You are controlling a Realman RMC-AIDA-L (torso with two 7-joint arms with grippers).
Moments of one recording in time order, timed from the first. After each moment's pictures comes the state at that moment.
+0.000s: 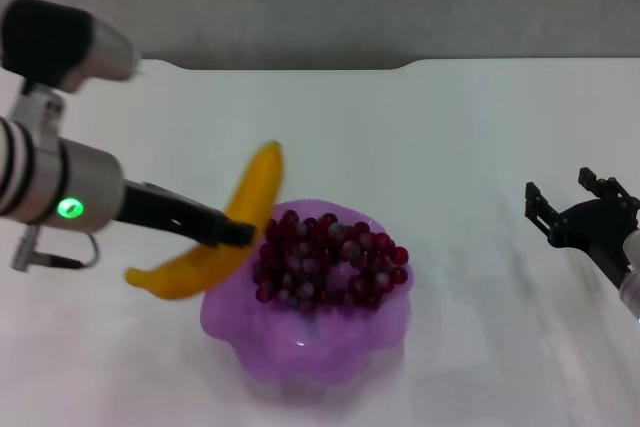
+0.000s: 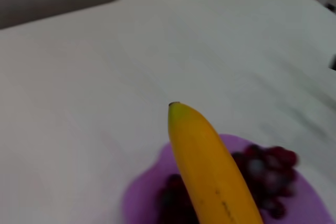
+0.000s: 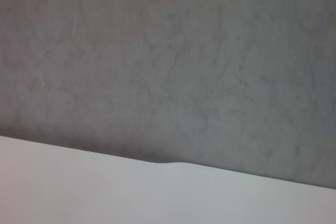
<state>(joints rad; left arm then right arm) -0.46 -2.04 1.37 1.45 -0.78 -1.33 0.46 0.47 2.02 0.66 0.31 -2.15 -0.81 0.01</state>
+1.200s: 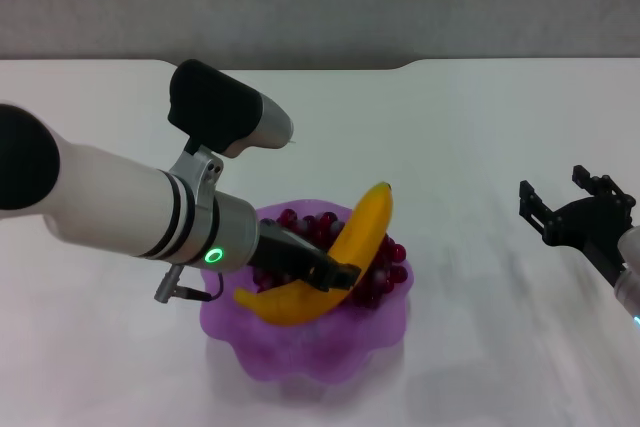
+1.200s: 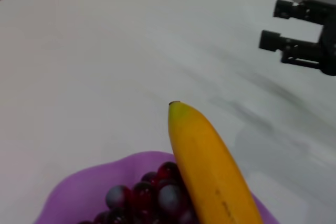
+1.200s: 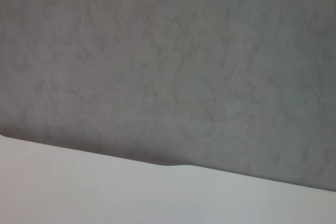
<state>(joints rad) -0.58 -2.04 1.72 1.17 -0.90 -0.98 0.50 0.48 2.02 0.65 0.31 -2.15 -0.81 0.01</state>
